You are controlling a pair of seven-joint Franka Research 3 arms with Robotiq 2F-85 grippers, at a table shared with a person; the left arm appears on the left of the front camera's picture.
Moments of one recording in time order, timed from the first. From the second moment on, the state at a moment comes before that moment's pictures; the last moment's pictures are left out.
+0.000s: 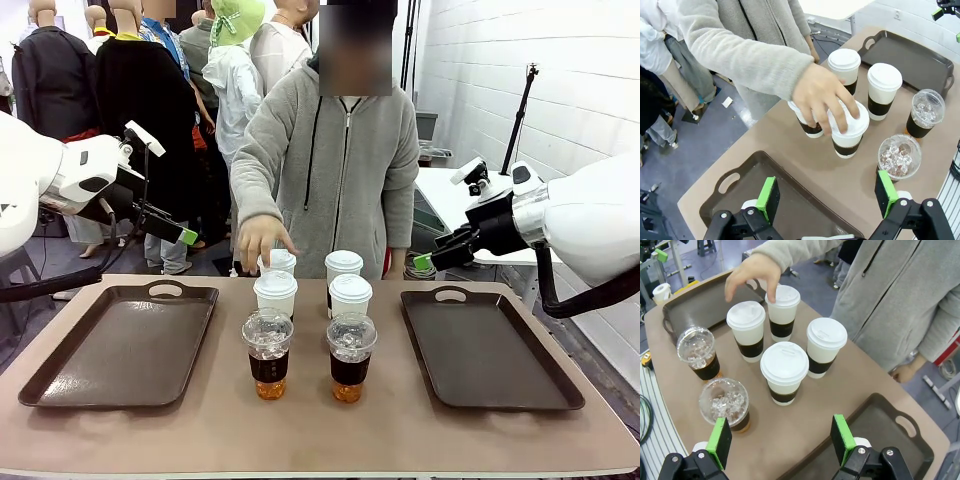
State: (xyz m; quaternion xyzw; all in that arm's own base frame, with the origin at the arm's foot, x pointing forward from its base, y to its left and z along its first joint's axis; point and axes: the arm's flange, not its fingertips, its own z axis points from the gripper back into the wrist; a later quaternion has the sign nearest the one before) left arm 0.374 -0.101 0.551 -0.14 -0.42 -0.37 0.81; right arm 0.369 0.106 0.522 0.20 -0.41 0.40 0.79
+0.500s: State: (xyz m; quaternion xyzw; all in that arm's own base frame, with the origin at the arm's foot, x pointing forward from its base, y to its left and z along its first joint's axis) left arm 0.374 -0.101 0.551 -0.14 -0.42 -0.37 0.81; right arm 0.369 0.106 0.522 0.20 -0.41 0.40 0.79
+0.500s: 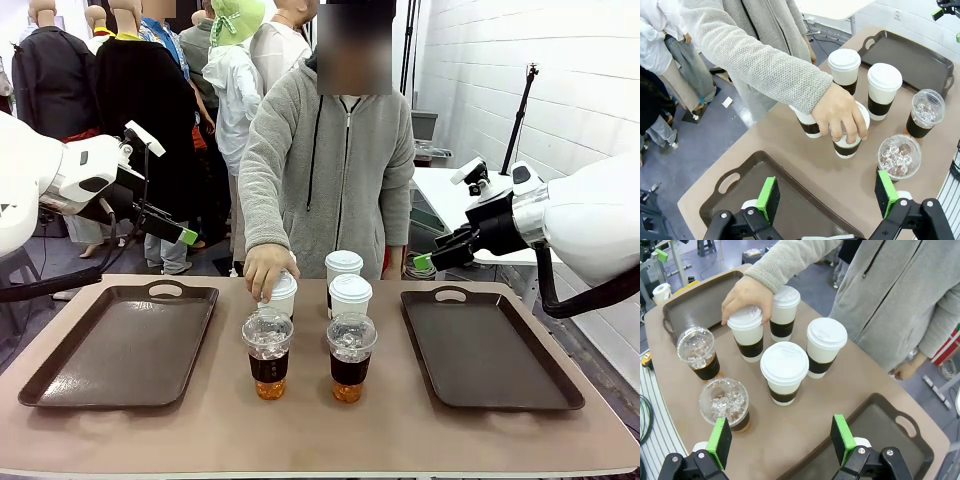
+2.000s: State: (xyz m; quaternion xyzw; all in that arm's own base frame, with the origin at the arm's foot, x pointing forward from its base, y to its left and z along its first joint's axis) left arm 0.374 -0.101 0.551 -0.14 -0.42 -0.37 0.81; right arm 0.382 0.092 0.477 0.26 -0.40 0.53 0.70
